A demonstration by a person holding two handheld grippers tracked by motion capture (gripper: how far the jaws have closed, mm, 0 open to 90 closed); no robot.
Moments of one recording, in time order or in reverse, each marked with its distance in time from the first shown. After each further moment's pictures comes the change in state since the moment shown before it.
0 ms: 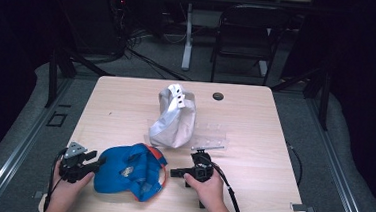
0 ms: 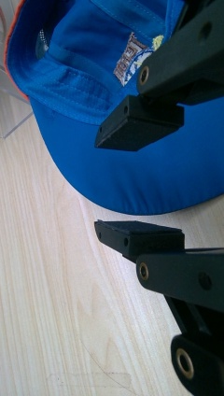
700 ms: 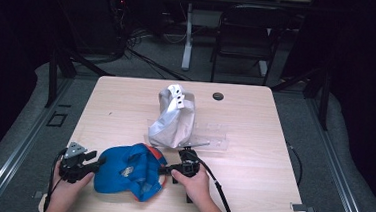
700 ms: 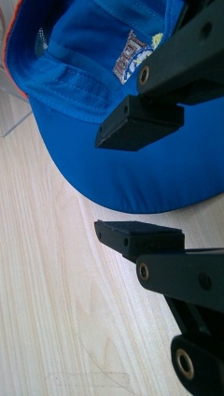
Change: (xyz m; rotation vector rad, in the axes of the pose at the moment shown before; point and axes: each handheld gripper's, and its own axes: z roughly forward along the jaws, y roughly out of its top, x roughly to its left) left arm 0.001 -0.001 0.001 -0.011 -0.001 -0.004; right arm 0.004 0.013 0.042 0.035 0.052 0.001
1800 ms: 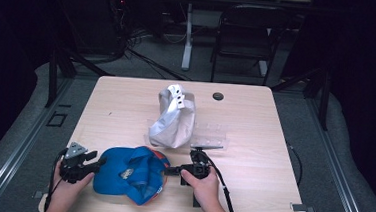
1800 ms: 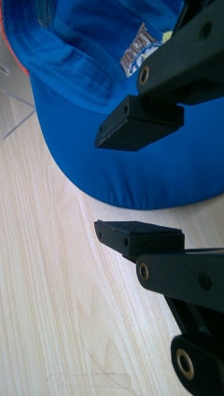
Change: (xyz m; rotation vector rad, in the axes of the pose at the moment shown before) left arm -0.002 0.001 -0.001 0.006 0.002 0.004; right arm 0.003 -0.008 -0.041 -0.016 0.114 0.164
